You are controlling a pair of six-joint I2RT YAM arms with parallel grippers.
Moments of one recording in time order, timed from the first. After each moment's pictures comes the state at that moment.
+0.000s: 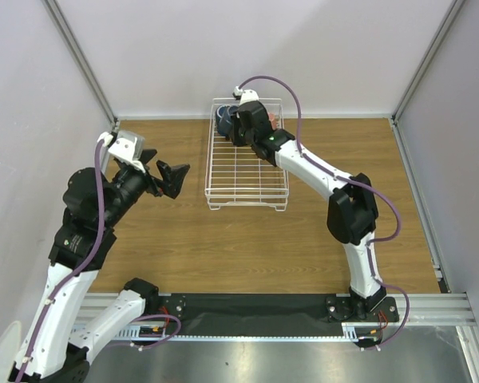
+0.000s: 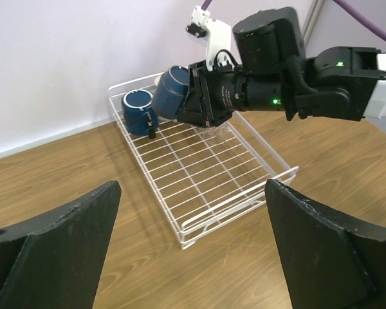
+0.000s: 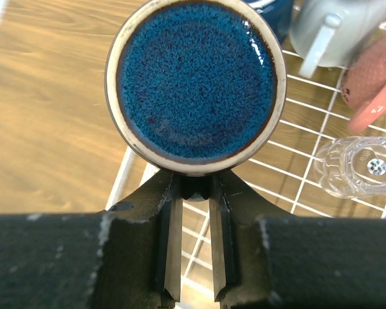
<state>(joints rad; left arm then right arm) -0.38 0.74 1.18 -0.46 0.13 -0.05 0.68 2.08 1.92 -0.27 0.17 0.31</state>
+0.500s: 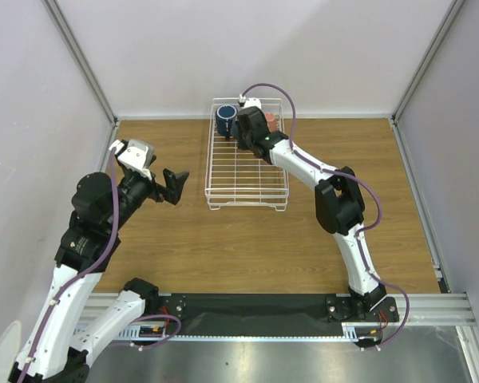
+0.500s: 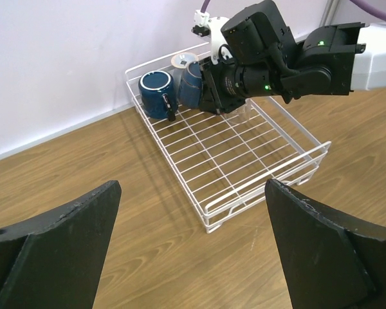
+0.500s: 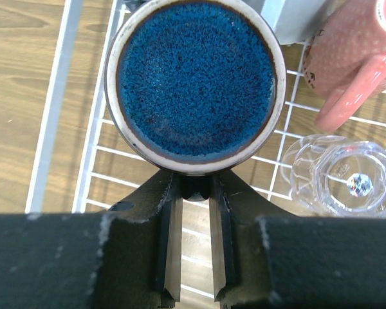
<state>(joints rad) -0.38 0.71 1.09 -0.46 0.11 0.06 0.64 2.26 2.00 -0.30 0.26 0.32</state>
